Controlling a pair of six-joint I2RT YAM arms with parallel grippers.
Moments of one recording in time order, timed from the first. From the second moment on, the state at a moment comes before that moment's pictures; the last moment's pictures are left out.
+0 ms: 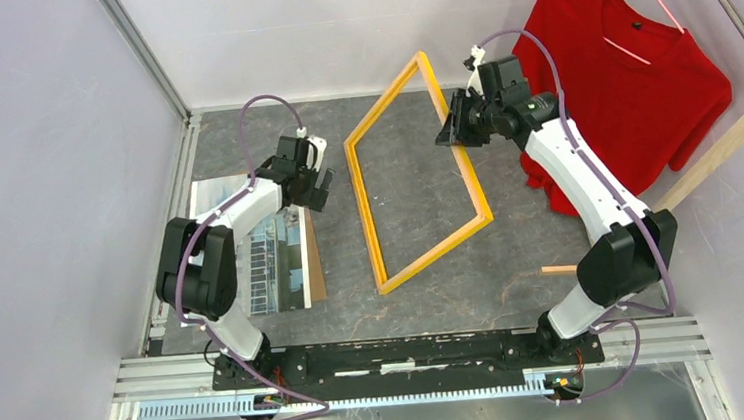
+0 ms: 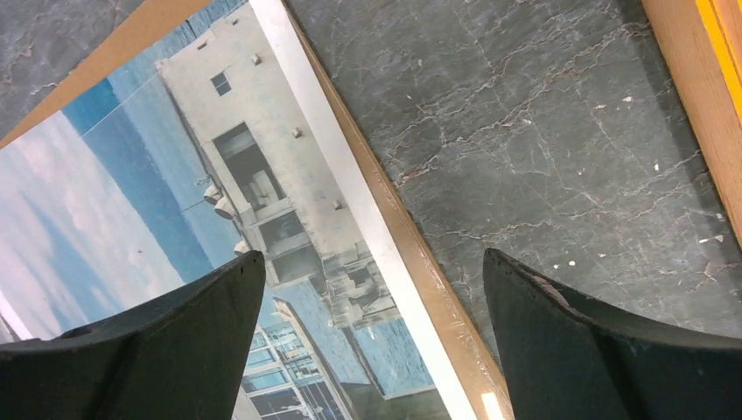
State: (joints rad) left arm -0.33 1.70 1.13 -0.37 -0.15 0.15; right arm 0.32 1.61 1.64 -0.77 -0.24 0.45
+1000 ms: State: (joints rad) left arm -0.42 1.81 1.09 -0.20 -0.24 0.20; right arm 0.29 1.67 1.05 -0.49 0.03 0.34
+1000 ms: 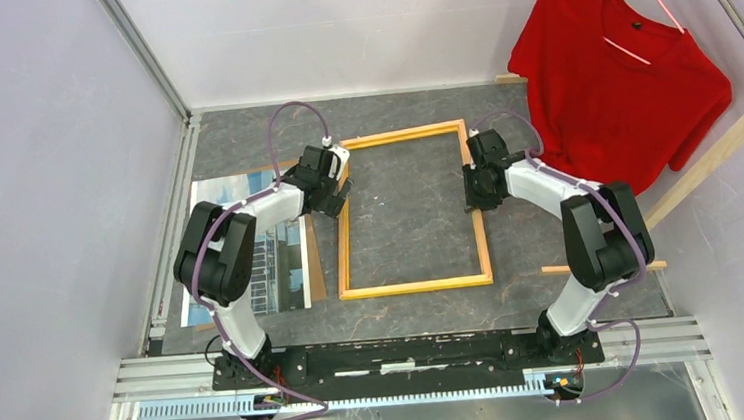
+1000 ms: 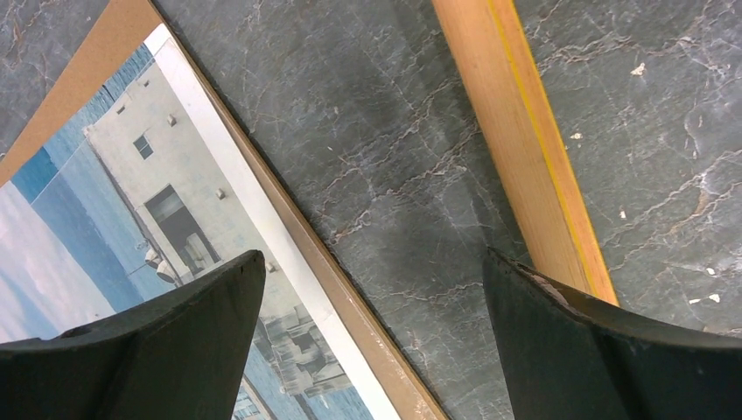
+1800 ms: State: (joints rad) left arm -0.43 1.81 1.07 -0.18 -0.25 0.20; right arm 0.29 1.79 1.08 -0.38 0.15 0.28
